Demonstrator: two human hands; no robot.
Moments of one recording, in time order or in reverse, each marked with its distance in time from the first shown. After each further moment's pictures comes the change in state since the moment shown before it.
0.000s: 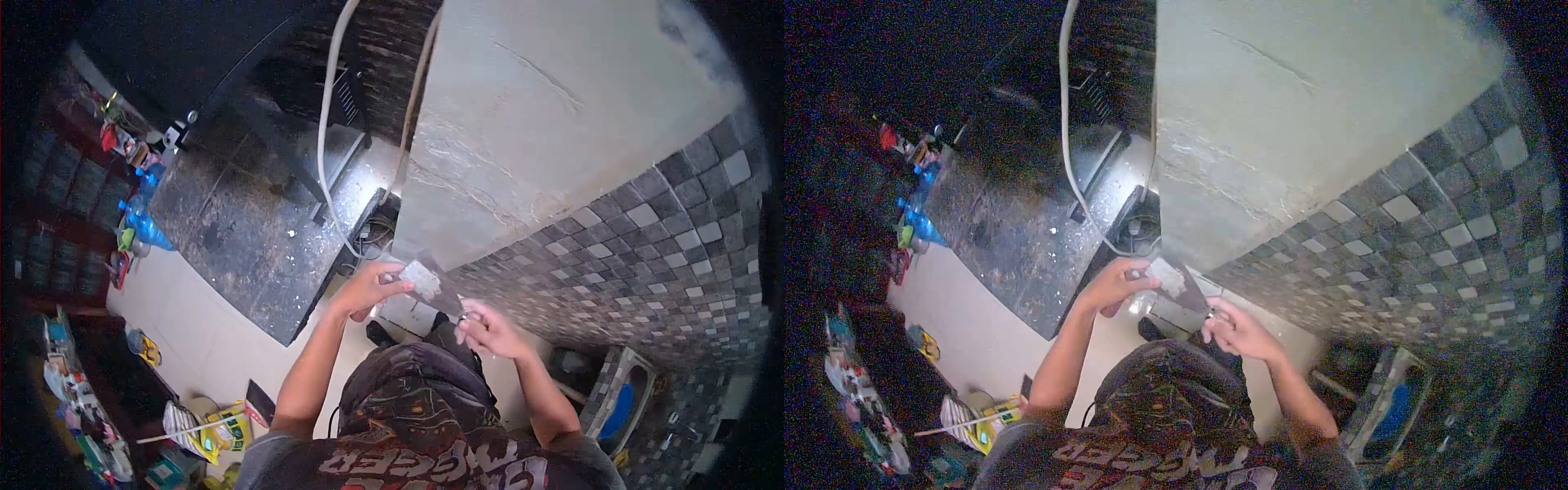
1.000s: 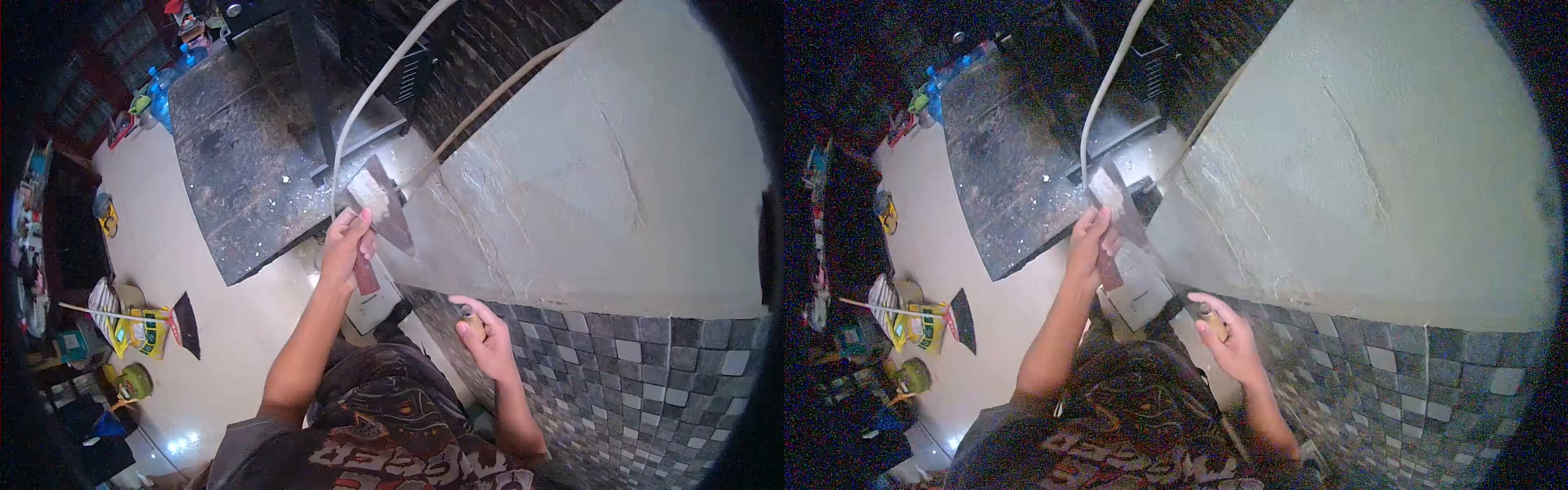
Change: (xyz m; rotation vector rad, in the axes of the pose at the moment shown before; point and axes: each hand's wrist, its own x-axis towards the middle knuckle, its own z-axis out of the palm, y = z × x) left_hand 0.057 0.006 0.039 -1.223 0.791 0.418; right_hand 0.034 -0.082 -0.067 -0.453 0.008 -0.181
